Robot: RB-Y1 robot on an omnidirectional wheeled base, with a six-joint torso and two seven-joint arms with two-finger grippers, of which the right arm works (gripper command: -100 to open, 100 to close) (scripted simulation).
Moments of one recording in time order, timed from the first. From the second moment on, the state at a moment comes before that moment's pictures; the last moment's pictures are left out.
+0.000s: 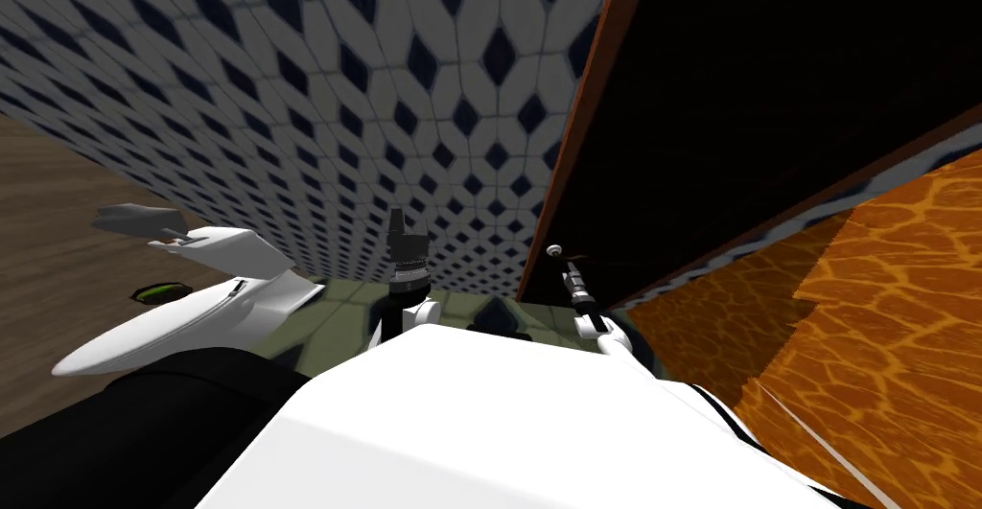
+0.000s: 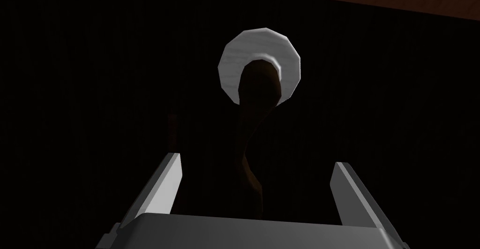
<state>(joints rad) -0.21 -0.34 0.02 -0.61 0.02 -0.76 -0.26</state>
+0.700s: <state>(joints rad) -0.18 -0.40 -0.03 -0.55 -0.06 -0.80 -0.25</state>
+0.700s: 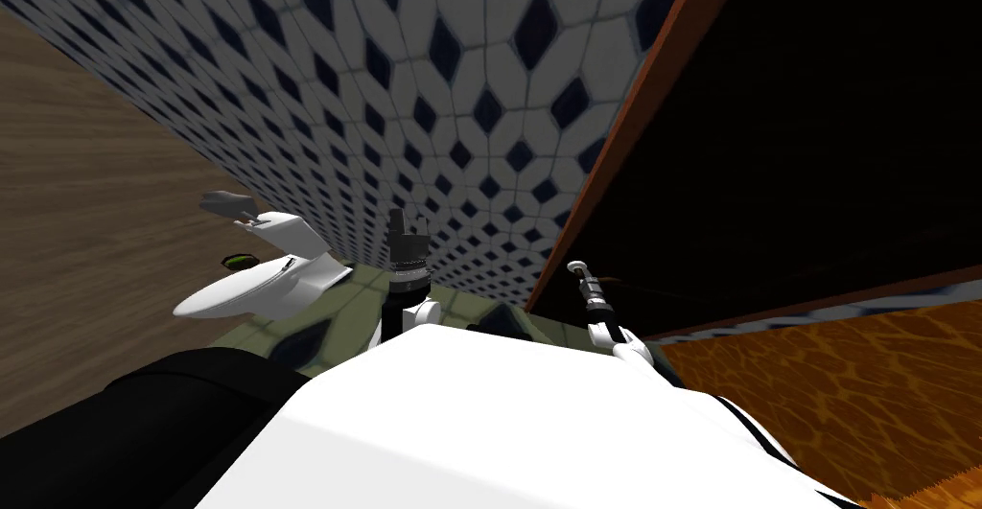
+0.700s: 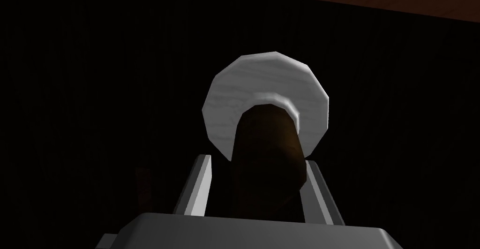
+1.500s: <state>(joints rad) -0.17 -0.42 -0.01 -0.56 -0.05 -0.82 -0.28</state>
